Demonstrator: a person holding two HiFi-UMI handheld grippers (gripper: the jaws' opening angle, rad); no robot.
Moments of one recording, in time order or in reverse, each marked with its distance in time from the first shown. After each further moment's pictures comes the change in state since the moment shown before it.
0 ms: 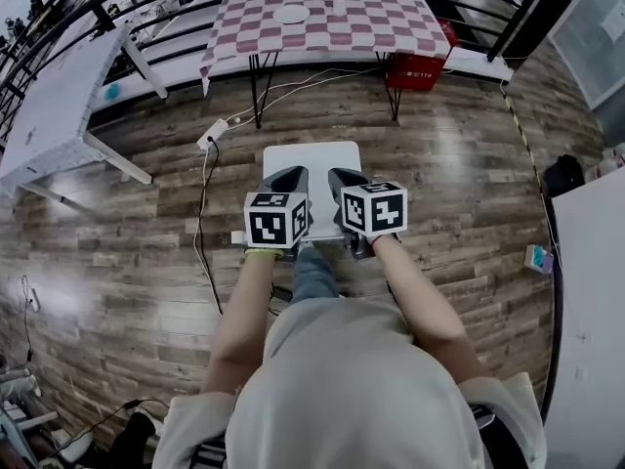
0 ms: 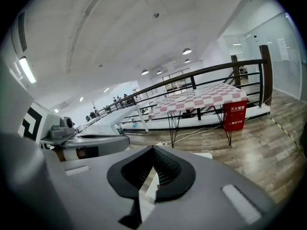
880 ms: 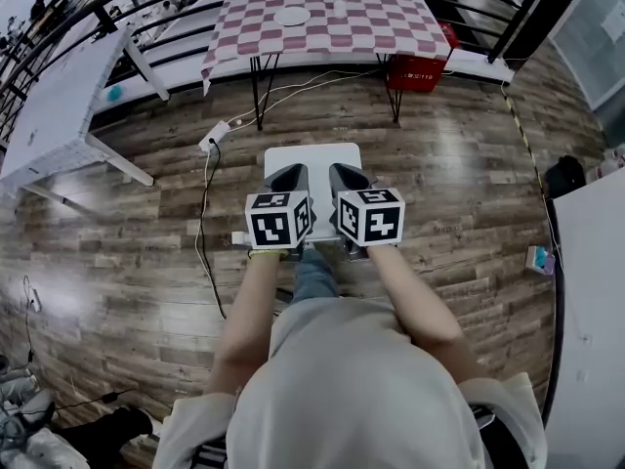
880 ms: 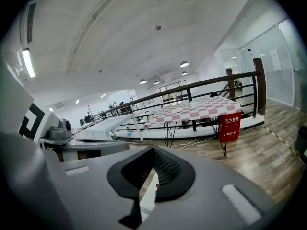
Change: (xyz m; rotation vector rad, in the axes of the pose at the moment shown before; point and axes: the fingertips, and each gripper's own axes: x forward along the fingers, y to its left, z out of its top) left arm -0.005 0.001 0.009 -0.041 -0.044 0.051; right arm -0.012 0.003 0.018 -0.030 -0.128 -0.075
